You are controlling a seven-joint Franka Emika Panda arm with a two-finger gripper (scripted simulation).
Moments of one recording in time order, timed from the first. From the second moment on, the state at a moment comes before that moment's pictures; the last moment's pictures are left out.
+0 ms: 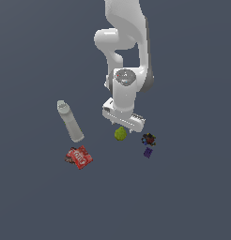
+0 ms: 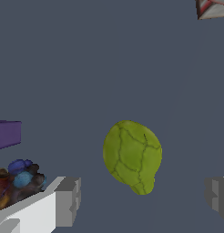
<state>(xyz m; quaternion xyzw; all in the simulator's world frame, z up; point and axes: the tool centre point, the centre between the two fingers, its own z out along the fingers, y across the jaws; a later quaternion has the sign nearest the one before) -0.055 0.033 0.101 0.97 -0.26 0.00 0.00</state>
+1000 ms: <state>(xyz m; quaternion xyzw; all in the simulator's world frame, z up) -0.062 0.033 0.059 0.96 -0.27 0.00 0.00</state>
